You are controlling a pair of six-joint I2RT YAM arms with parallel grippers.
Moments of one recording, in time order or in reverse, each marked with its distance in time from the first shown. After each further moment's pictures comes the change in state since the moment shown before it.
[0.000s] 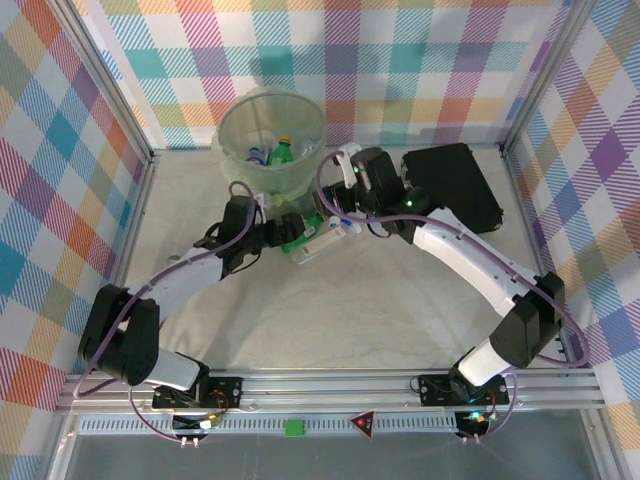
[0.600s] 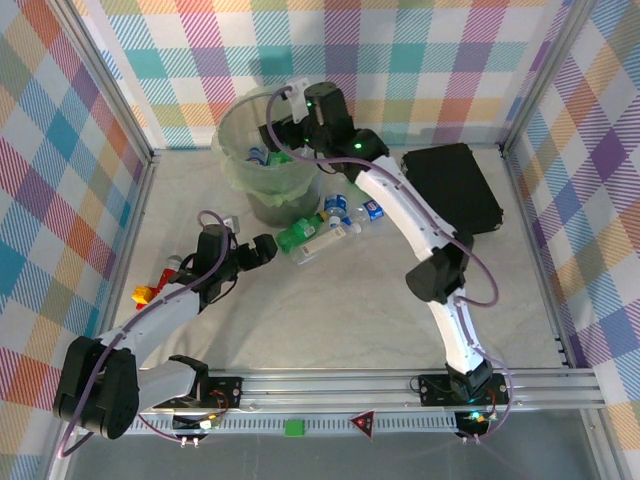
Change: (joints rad) left arm 0.109 -0.305 -0.290 -0.030 -0.106 -0.002; right arm 0.003 0.639 1.043 -0.116 -0.105 -0.108
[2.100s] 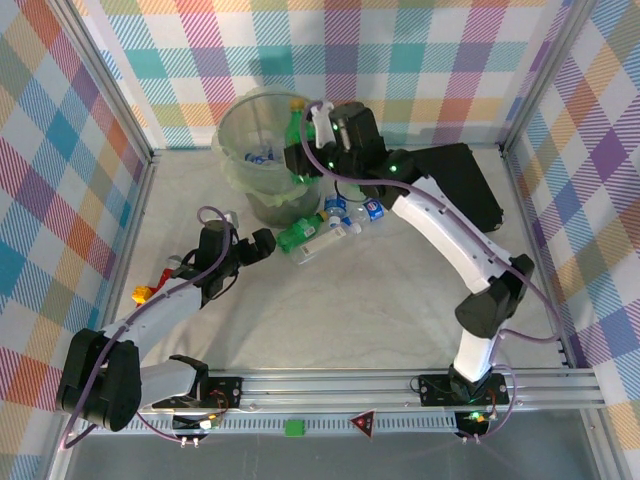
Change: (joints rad) left arm 0.000 0.032 0.021 0.011 -0.074 -0.003; right arm 0.031 -0.348 -0.421 0.015 -0.108 0.225
